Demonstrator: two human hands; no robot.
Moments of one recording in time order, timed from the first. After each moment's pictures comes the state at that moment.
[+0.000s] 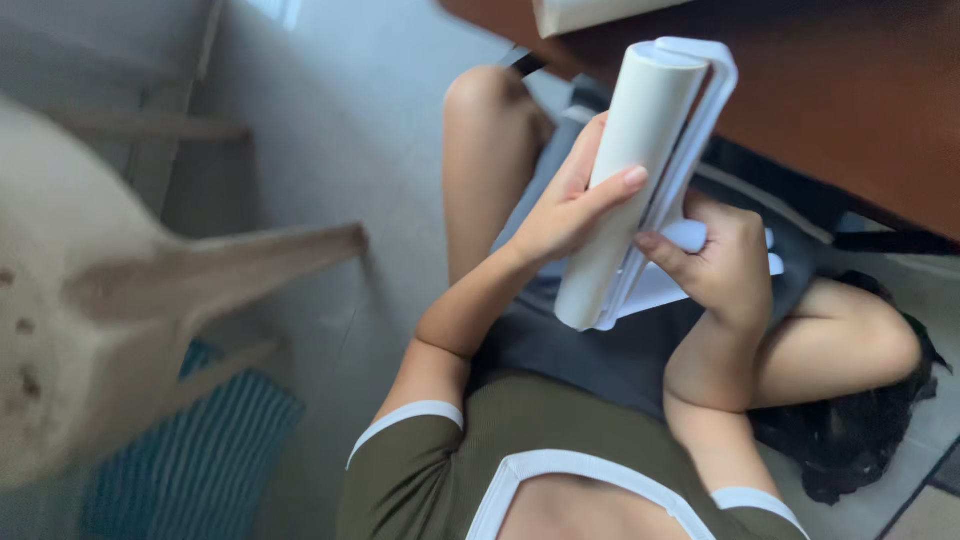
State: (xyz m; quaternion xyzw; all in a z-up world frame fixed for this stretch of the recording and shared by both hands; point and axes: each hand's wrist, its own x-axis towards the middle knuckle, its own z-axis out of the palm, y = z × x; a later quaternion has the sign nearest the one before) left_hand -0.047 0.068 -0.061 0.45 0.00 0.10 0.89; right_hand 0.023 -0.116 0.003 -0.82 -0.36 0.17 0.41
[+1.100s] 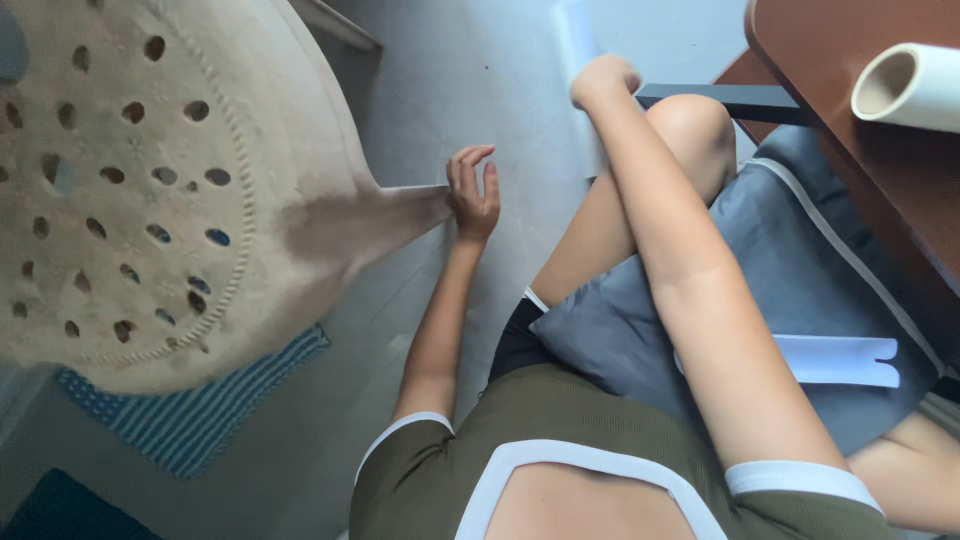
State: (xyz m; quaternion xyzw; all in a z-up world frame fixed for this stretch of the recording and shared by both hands) left_hand -0.221 0.216 -0.294 0.74 0.39 0.43 0.34; right_hand 0.018 0.275 -0.173 -0.85 -0.39 0.29 -0.21
